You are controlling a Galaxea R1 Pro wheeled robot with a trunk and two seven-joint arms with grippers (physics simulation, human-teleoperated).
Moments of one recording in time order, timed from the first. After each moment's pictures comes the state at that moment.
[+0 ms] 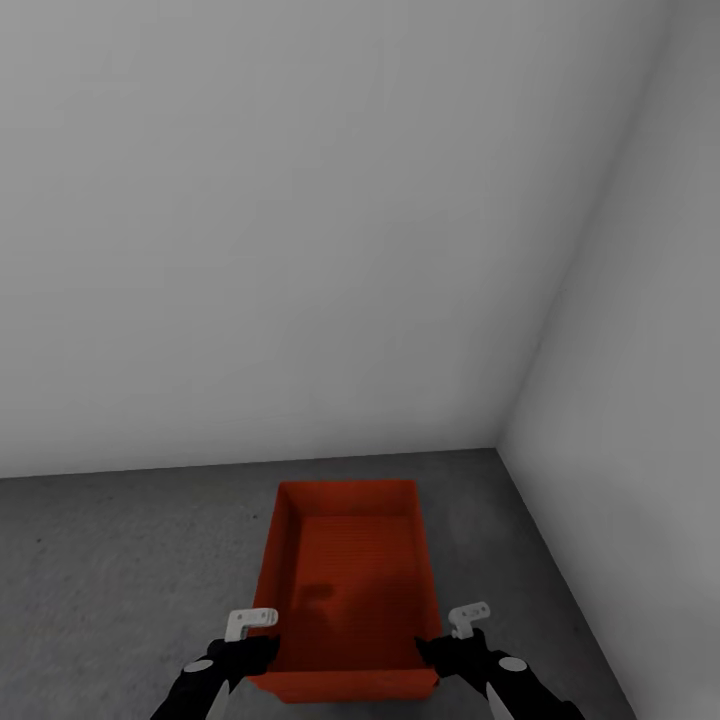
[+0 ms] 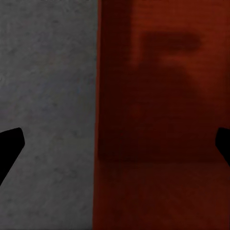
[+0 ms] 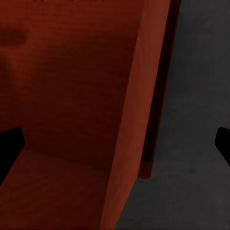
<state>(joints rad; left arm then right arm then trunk) -0.32 -0.06 0.07 -0.68 -0.02 0.24 -0.03 -0.47 0.03 0.02 -0.35 0.07 -0.02 0.26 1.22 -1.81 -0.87</state>
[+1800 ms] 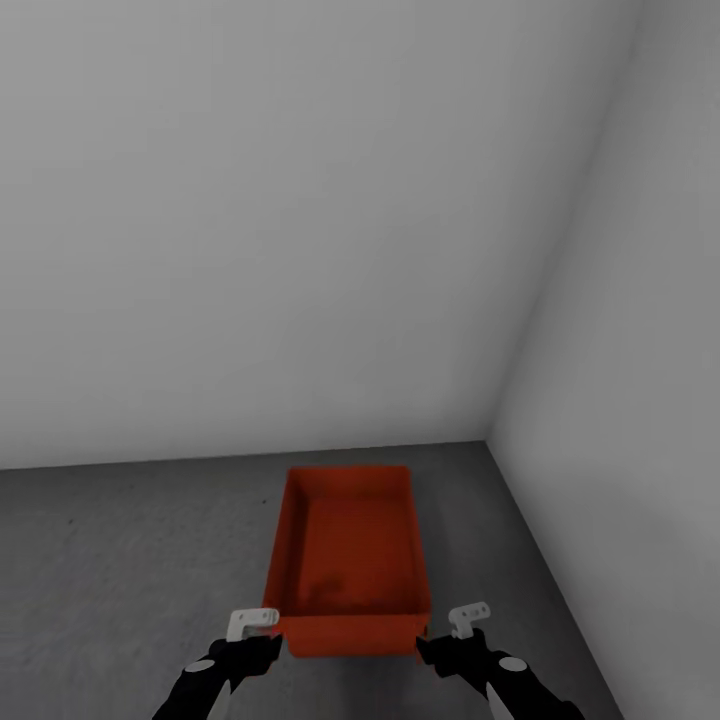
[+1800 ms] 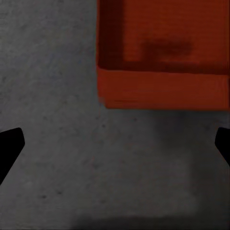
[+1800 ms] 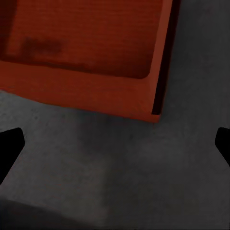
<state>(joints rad) -0.32 -0.06 0.07 -0.68 -0.02 0.24 -0.03 -0.47 0.03 0.02 -0.35 0.06 -0.02 0.26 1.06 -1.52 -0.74</state>
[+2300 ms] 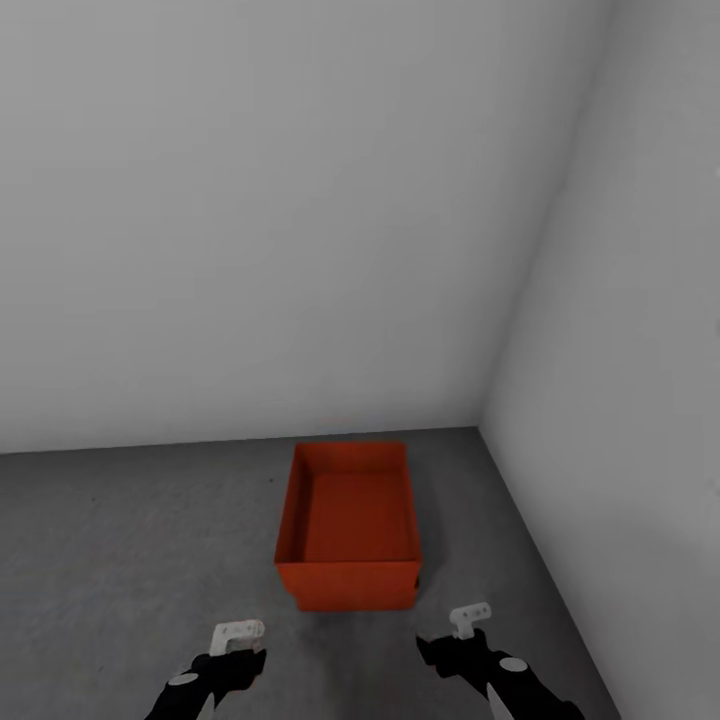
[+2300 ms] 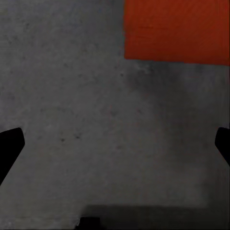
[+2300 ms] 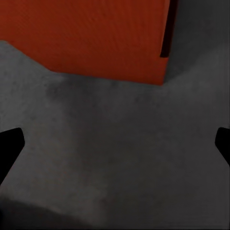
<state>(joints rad) -0.32 -0.03 0.10 -0.62 -0.02 0.22 -0.03 -0.47 0.03 0.02 -0.34 0.07 -0.02 0.25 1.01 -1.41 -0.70</state>
